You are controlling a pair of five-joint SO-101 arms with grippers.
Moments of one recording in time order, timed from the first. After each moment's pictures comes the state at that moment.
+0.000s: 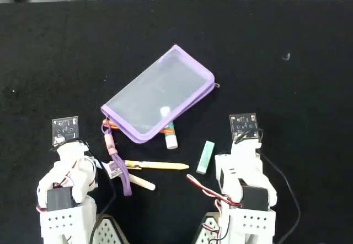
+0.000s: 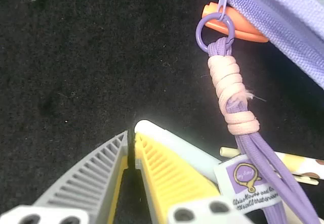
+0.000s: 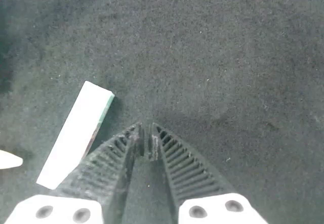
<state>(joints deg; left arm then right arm) -14.5 -104.3 96.0 73.0 -2.9 6.4 -103.3 96.7 71.7 9.5</state>
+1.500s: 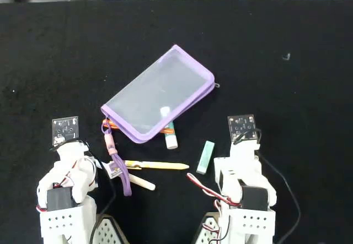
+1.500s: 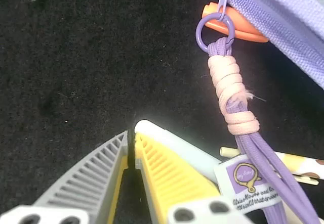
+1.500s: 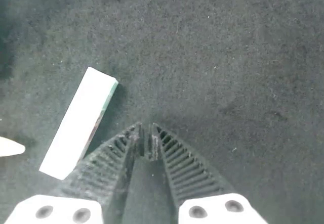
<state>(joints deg) -14.5 -104.3 96.0 73.0 -2.9 5.8 -103.3 96.7 74.5 9.2</state>
